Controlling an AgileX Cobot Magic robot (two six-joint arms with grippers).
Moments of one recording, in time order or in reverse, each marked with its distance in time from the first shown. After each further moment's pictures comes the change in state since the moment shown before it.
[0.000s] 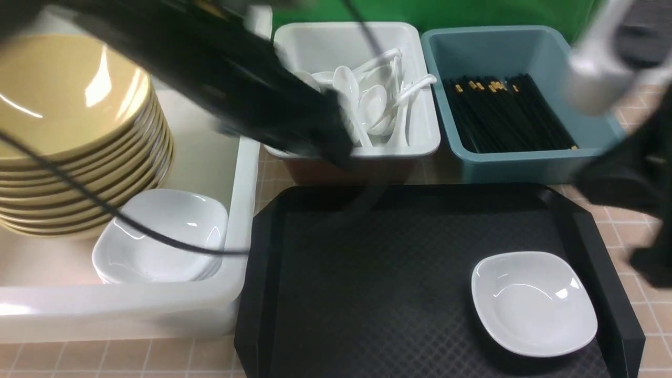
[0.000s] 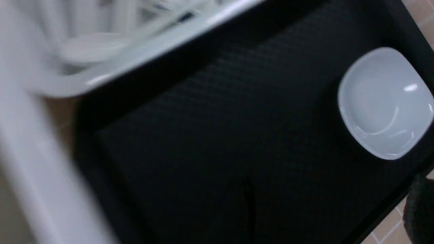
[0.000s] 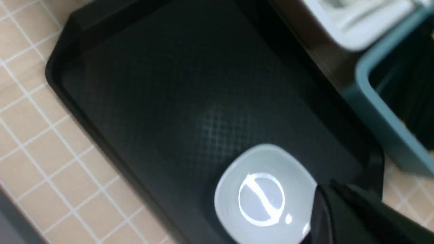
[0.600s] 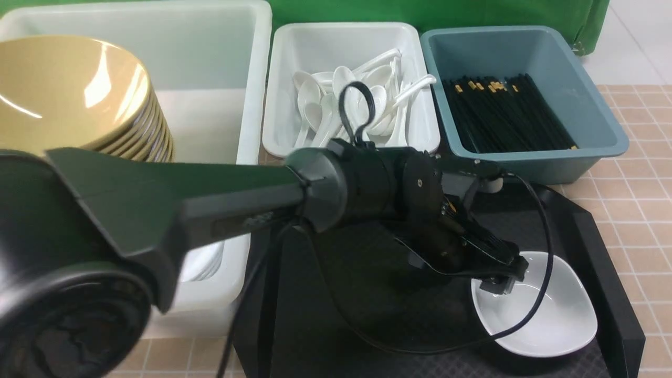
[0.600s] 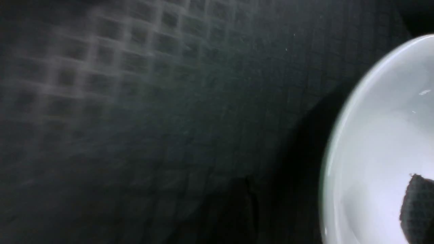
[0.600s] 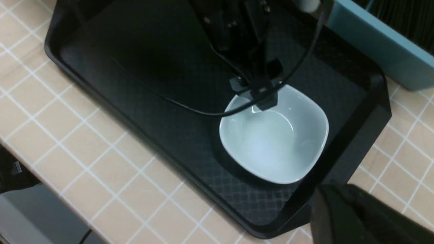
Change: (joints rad) right arm -0.005 -0.387 0.292 -0.004 0.018 0.138; left arm -0.297 0.520 -0.034 -0.218 -0.479 -0.001
